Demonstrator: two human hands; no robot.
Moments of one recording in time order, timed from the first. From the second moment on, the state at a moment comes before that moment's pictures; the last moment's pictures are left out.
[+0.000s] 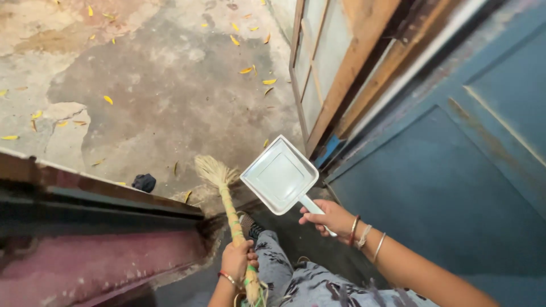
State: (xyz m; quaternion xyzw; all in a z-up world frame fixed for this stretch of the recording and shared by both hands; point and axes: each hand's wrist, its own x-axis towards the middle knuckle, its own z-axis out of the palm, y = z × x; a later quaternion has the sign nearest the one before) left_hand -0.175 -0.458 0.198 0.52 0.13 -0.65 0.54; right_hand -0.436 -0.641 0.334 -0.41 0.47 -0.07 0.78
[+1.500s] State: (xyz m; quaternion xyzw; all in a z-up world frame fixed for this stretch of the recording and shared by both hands) left_hand -0.073 -0.819 -0.078 0.82 0.10 -0.35 0.45; right_hand -0.118 -0.998 0.150 -0.38 0.55 -0.06 0.74
